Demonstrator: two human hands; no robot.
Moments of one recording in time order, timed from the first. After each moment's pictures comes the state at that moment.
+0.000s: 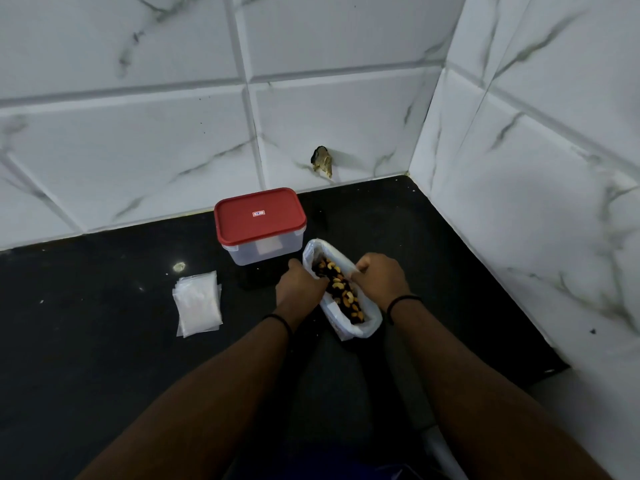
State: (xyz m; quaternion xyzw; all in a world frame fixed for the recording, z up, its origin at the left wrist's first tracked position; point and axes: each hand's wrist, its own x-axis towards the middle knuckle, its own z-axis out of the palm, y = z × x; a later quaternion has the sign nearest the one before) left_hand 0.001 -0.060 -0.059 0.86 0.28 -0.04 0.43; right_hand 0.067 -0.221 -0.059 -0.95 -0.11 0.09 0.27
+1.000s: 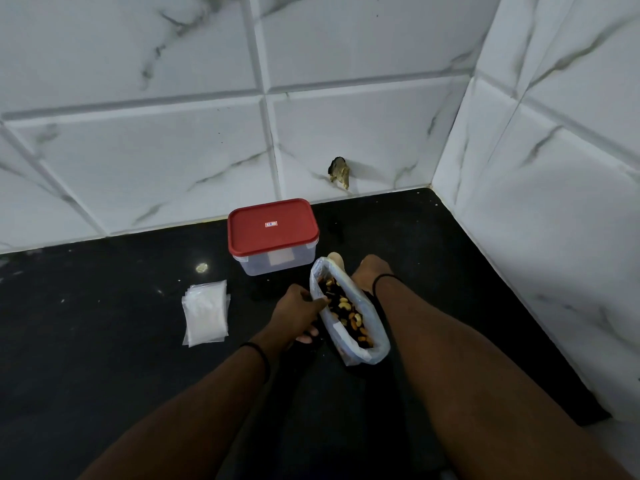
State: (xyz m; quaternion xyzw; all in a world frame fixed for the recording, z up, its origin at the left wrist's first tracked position) left_hand -0.010 -0.041 -0.070 0.76 0.31 -0.13 0.55; right_hand 0.135 -0.170 -0.074 -0.94 -0.06 0.25 0.21
